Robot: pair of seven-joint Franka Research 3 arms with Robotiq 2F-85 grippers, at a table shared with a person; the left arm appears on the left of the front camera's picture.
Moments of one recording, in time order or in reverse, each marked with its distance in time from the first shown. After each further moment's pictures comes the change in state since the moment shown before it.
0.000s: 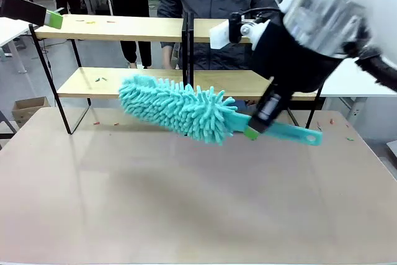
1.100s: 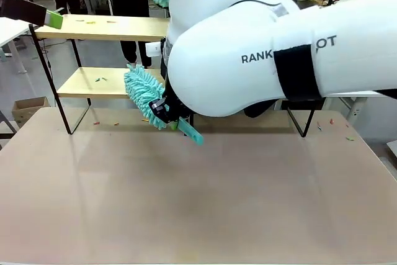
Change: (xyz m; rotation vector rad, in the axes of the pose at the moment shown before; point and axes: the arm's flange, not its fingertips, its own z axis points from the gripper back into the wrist) left arm 0.000 0.000 0.000 0.000 0.000 0.000; right arm 0.128 0.002 -0.123 -0.041 0.010 -0.405
